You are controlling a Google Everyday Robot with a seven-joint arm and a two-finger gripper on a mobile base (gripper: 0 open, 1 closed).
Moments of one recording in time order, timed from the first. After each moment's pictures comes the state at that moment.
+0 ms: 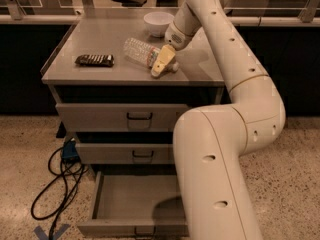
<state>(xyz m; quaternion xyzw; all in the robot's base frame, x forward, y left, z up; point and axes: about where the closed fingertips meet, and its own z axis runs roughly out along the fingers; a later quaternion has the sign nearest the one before) 0.798 -0.023 0.815 -0.55 0.79 0.13 0.22</state>
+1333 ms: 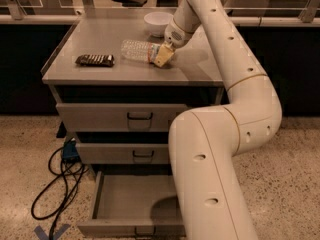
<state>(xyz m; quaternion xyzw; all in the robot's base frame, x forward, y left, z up) 0.797 -0.023 0.824 -0.55 0.79 0.13 0.22</state>
